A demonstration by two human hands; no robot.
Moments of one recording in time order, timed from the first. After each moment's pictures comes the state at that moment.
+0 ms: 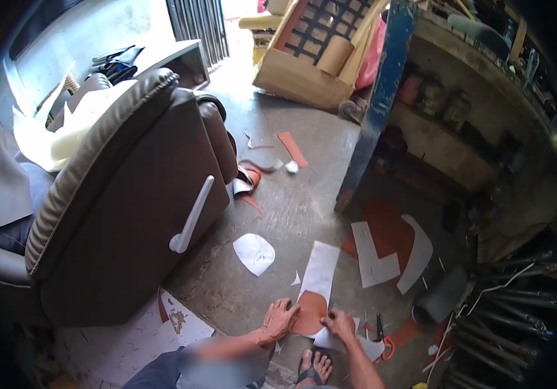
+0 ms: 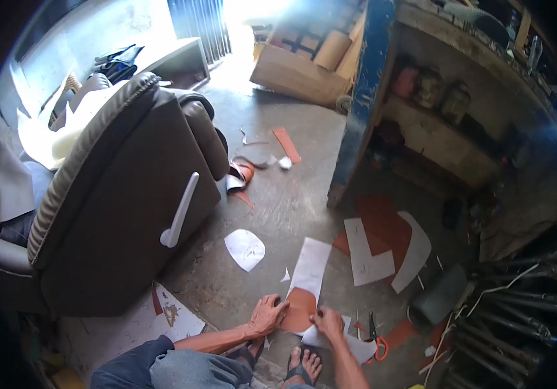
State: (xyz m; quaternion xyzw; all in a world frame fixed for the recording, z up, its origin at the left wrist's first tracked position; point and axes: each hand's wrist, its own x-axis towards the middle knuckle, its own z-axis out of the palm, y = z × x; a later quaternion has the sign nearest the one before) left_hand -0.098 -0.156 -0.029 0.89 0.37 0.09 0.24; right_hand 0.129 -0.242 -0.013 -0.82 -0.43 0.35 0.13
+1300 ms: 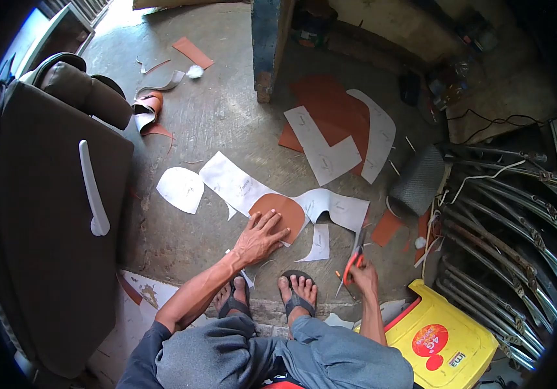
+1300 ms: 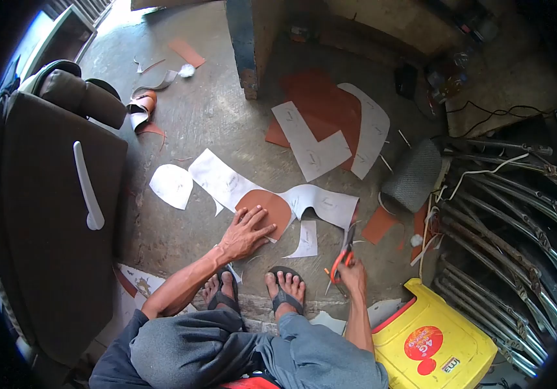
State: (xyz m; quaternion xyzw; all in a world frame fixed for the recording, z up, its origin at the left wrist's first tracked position) left_hand -0.037 -0.126 -0.030 0.96 0.10 0.01 0.25; right_hand 0.174 -0.438 -0.017 -0.92 -0.03 0.33 0.19
